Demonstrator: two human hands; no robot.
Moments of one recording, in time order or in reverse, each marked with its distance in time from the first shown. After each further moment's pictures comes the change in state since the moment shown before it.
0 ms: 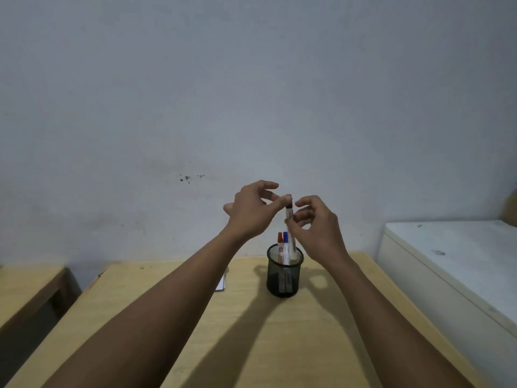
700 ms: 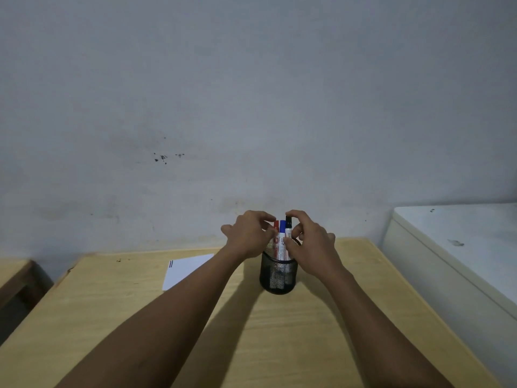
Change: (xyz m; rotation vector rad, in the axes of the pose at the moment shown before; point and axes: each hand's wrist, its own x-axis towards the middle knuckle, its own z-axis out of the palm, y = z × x) left_hand 0.015 -0.095 0.087 0.297 -0.244 -0.171; right_hand 0.003 0.087 0.035 -0.334 -0.221 0.118
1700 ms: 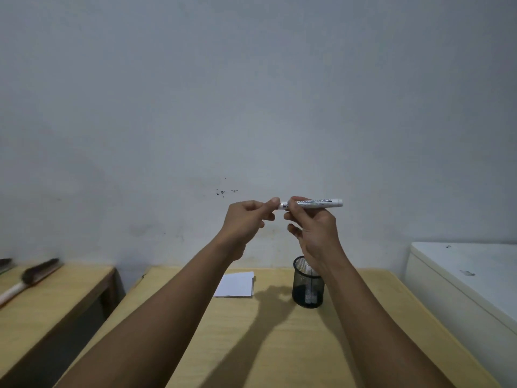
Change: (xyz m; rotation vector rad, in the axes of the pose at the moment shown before) left_hand -0.108 0.038 -0.169 -0.774 0.128 -0.070; right_hand -0.042 -0.155 -0.050 1.239 0.030 0.046
